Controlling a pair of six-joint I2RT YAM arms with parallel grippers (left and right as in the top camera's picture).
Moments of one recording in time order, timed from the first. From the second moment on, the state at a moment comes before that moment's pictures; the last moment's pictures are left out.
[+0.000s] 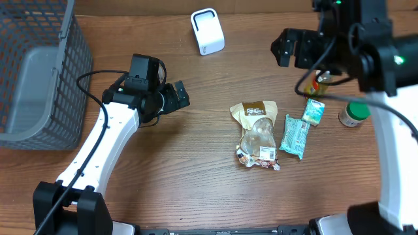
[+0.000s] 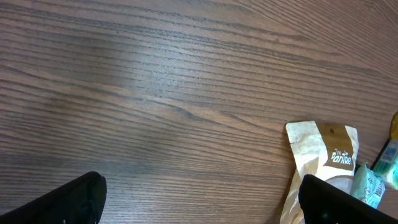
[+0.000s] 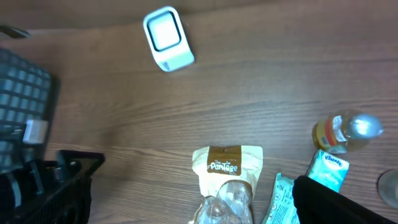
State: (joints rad) left arm -0.22 1.59 1.20 -0.73 0.19 -0.58; right arm 0.19 1.61 2.11 -1.36 -0.15 0.26
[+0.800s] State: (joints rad) left arm -0.22 1.59 1.20 -0.73 0.18 -0.58; right arm 0.19 1.13 1.61 -1.37 -0.11 0.26
